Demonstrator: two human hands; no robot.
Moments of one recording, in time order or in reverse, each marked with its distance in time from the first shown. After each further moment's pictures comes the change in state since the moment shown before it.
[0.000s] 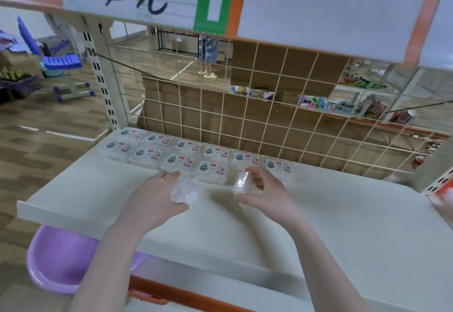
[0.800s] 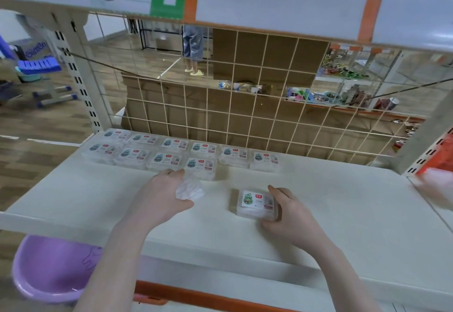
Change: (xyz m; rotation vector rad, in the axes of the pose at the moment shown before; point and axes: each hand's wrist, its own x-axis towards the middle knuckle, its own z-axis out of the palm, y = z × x) left_hand 0.012 0.021 0.017 0.003 -0.053 0.073; right_hand -0.052 0.054 -0.032 -0.516 0.023 -0.001
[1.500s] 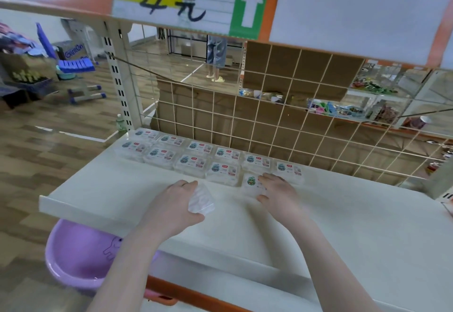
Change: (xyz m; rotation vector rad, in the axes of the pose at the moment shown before) left_hand -0.024 -0.018 -0.004 0.014 -0.008 -0.009; right_hand 0.078 -0.045 0.022 -0.239 -0.037 -0.091
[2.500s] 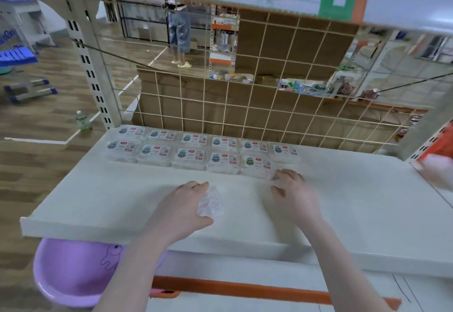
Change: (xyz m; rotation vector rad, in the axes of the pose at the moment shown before) left_hand 0.006 -0.026 0.000 0.012 -0.142 0.245; right_hand -0.046 -0.013 0.014 -0.007 0.269 0.240
